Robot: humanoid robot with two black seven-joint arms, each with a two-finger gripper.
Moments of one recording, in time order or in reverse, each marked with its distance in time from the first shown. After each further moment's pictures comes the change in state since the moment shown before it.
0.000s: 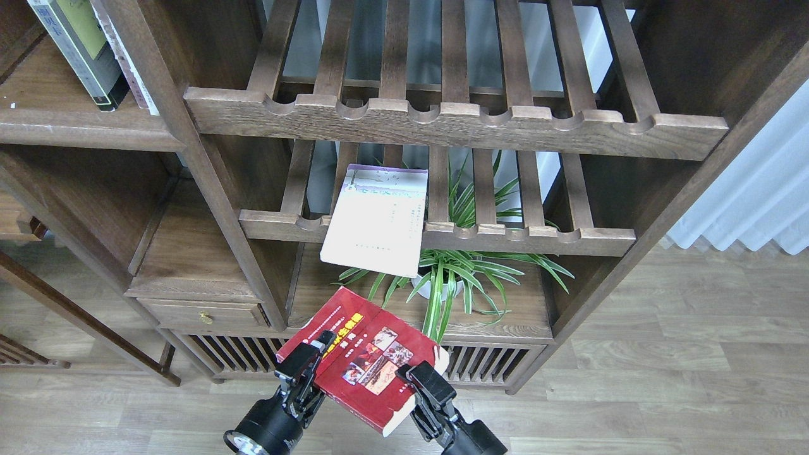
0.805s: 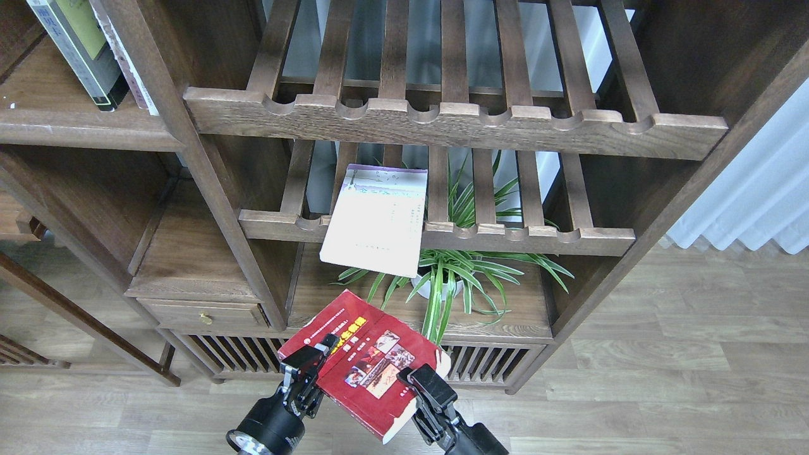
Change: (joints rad) left arm 0.041 0.145 -0.034 -0.061 -0.026 0.000 0.064; right arm 0.033 -0.003 0.003 0.022 -0.035 0.000 -0.002
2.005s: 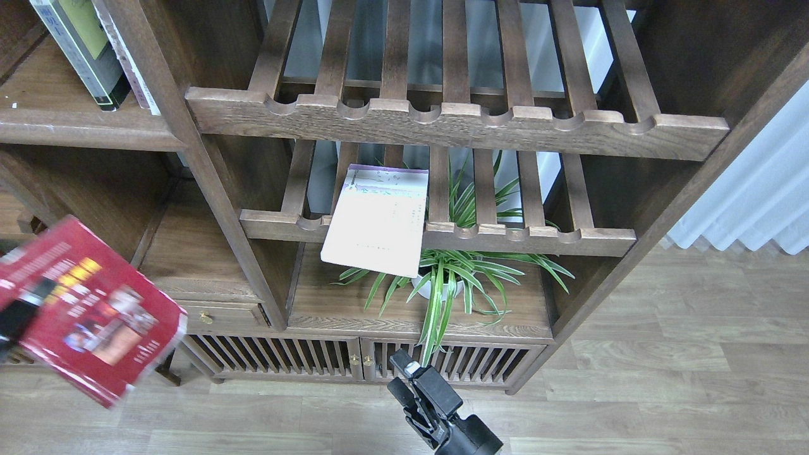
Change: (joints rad) left arm 0.273 0.402 -1.074 -0.347 0.299 0.000 0.195; right arm -0.007 0.003 -0.004 -0.017 -0.015 0.000 0.000
